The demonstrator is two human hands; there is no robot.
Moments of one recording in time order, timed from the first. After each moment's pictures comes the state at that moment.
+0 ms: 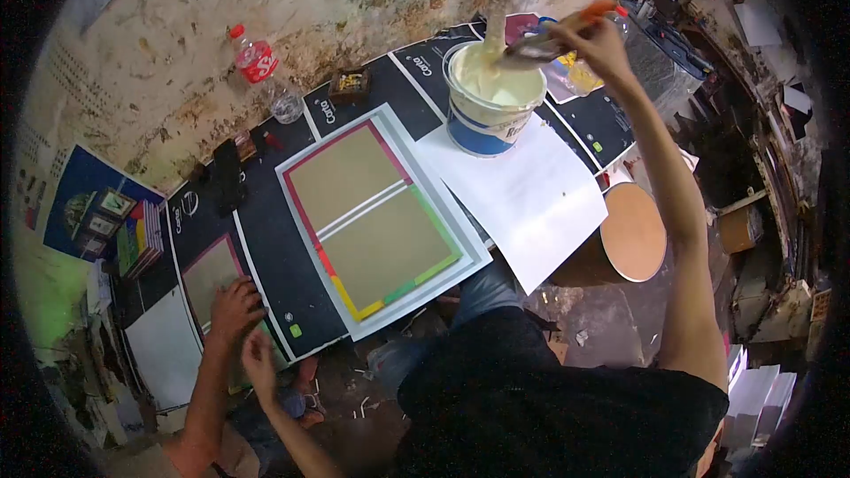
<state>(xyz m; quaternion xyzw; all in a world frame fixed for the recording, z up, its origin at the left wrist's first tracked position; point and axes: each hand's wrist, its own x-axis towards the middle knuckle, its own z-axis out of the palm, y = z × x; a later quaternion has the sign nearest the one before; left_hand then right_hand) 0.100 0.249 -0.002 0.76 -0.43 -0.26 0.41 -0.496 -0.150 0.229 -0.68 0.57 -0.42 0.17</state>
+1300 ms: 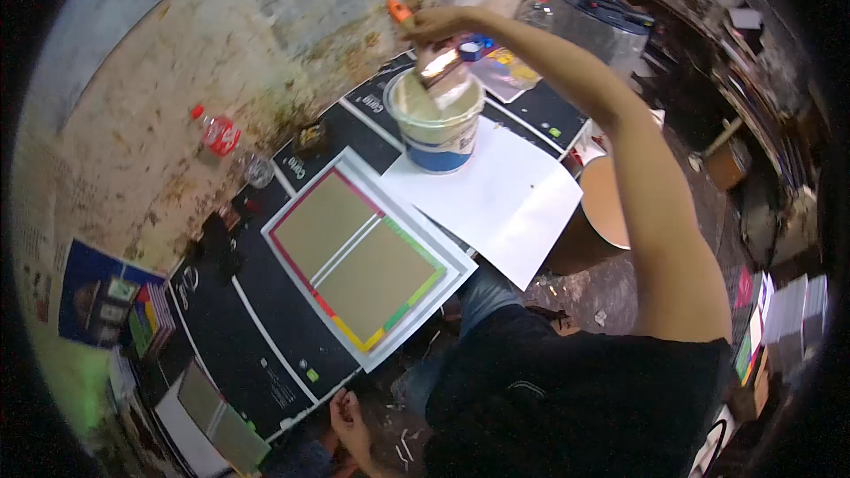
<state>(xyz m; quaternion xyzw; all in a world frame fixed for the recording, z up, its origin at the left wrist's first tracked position) -0.024 0.296 -0.017 0.74 -0.33 -0.39 0.44 -0.444 -0.282 0.227 -0.81 0.48 -0.14 0.29</state>
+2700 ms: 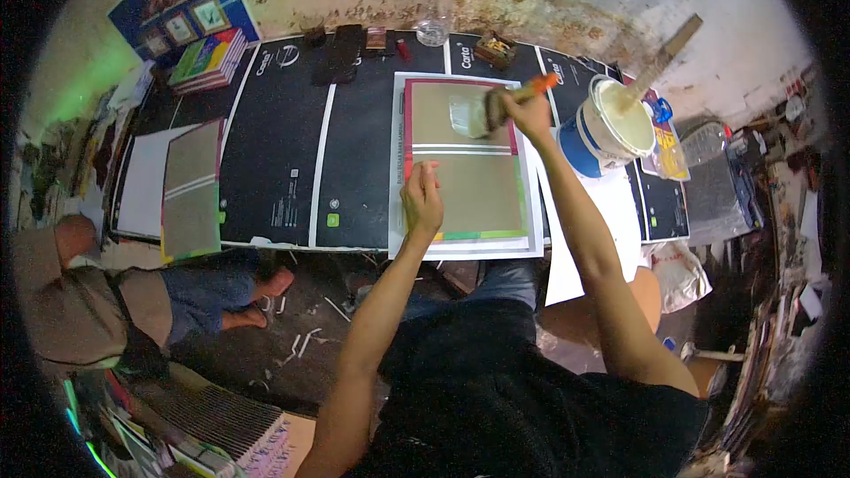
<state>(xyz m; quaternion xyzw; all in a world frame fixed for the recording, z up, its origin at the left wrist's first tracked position) -0.093 0.087 -0.031 0.62 -0.36 -0.17 0.67 -0.220 -0.148 0.026 -0.77 0.47 -0.37 0.21</state>
